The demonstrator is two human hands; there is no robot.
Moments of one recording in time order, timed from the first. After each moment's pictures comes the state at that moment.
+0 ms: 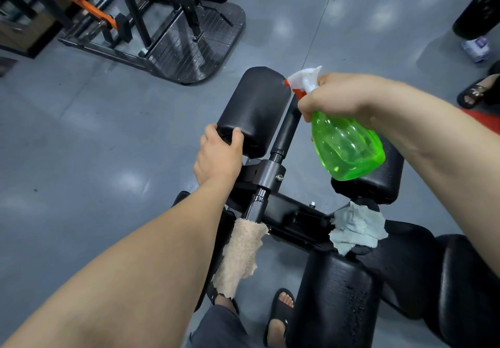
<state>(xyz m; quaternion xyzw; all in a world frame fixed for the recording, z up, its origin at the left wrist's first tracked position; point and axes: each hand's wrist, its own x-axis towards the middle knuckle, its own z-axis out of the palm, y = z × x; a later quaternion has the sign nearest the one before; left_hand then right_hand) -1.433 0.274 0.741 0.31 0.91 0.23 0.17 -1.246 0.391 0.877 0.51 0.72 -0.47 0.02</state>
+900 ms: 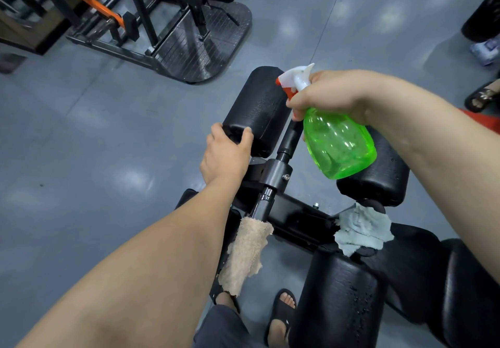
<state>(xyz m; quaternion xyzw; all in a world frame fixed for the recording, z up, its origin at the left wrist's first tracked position) -1.430 0.274 0.744 0.32 0.91 0.22 0.16 -1.264 0.399 0.868 0.48 0.71 -0.51 0.03</state>
